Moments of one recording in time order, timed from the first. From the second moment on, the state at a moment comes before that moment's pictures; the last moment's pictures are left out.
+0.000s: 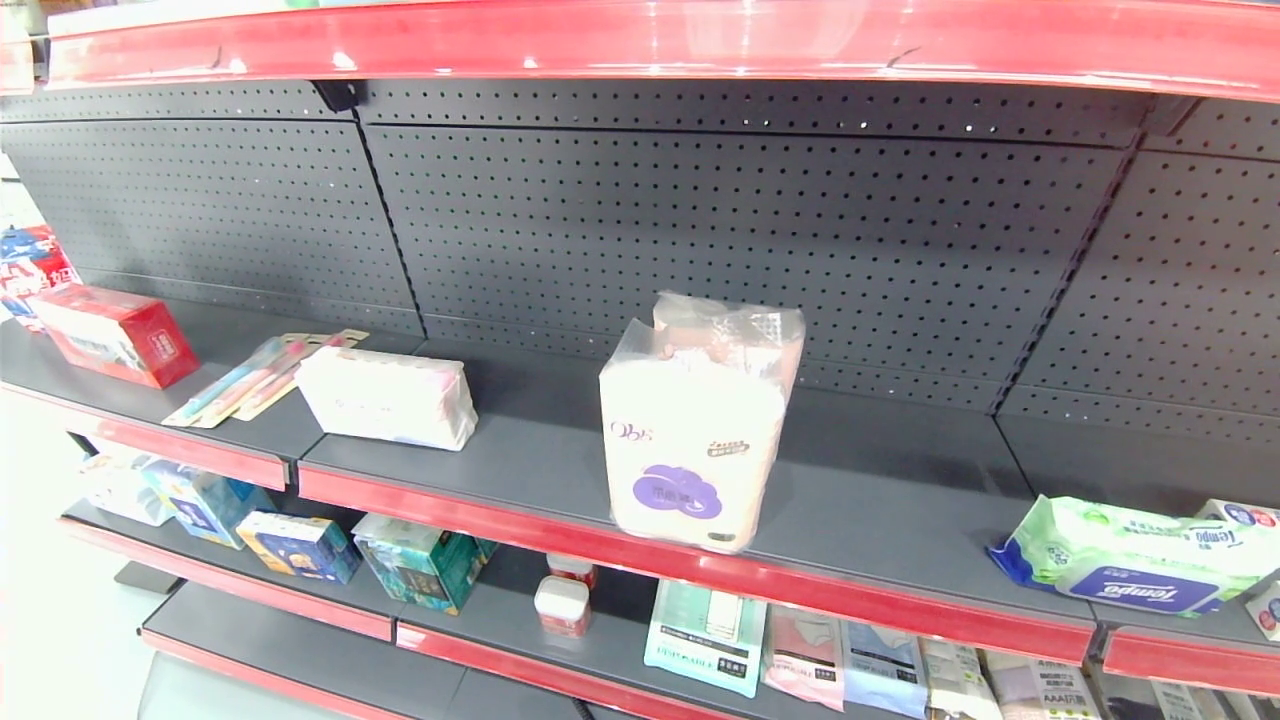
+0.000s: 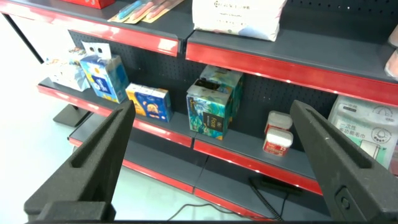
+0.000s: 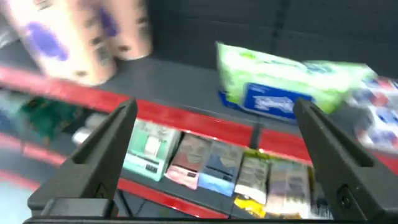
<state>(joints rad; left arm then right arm) 0.10 0.09 0.00 0.00 0.07 0.00 0.00 0.03 0.00 -0.04 0.03 0.00</state>
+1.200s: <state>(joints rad) 0.10 0.09 0.00 0.00 0.06 0.01 0.00 0.00 0.00 0.00 0.00 -0.01</state>
